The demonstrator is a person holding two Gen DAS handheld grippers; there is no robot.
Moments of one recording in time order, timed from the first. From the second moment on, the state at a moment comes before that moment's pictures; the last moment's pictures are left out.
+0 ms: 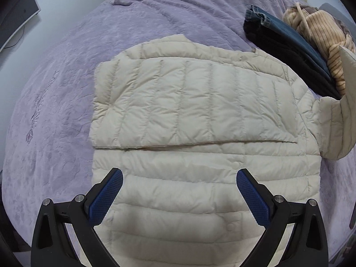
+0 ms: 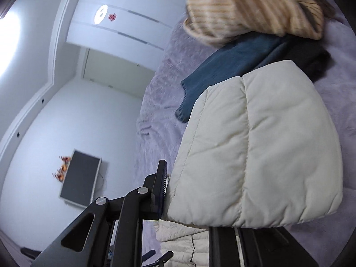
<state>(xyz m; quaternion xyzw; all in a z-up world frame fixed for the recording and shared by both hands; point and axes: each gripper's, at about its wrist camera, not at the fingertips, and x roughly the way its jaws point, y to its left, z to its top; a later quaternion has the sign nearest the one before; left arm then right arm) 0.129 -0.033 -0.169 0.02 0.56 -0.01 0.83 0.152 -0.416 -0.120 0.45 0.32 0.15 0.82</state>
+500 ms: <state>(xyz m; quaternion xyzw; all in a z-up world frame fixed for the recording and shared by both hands) 0.126 0.065 -0.188 -0.02 0.55 0.04 0.83 0.214 -0.174 -0.222 0.21 0.52 0.22 0.80</state>
